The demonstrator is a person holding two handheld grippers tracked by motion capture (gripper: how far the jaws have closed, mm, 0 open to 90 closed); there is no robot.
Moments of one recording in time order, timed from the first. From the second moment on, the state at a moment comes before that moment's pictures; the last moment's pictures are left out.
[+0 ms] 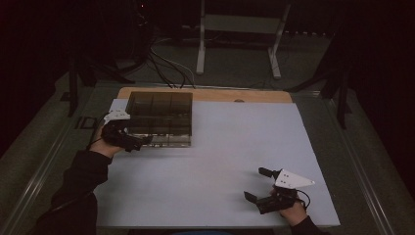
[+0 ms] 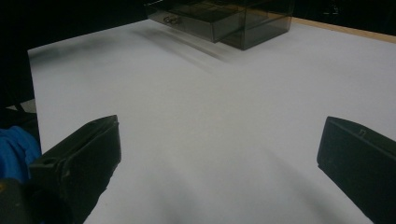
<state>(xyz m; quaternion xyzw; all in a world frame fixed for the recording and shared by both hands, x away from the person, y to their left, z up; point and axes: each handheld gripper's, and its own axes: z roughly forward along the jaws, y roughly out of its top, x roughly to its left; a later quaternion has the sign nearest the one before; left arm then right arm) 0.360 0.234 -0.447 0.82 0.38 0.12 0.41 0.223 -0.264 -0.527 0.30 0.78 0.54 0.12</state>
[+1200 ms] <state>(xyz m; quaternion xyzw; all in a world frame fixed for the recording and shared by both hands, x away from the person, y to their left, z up) 0.290 0.219 -0.451 0.82 0.29 0.09 0.49 0.223 -0.263 -0.527 0.30 0.78 0.54 0.12</state>
